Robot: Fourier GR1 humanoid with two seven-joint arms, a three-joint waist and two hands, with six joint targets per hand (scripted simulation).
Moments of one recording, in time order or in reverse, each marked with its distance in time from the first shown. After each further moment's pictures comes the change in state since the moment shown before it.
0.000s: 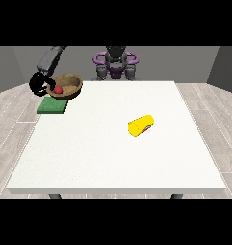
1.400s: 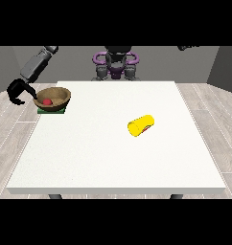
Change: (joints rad) left arm -0.053 0.051 -0.024 -0.494 0.181 0.193 0.184; right arm -0.030 -0.346 -0.203 0.289 -0.064 0.100 -0.224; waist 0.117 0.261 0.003
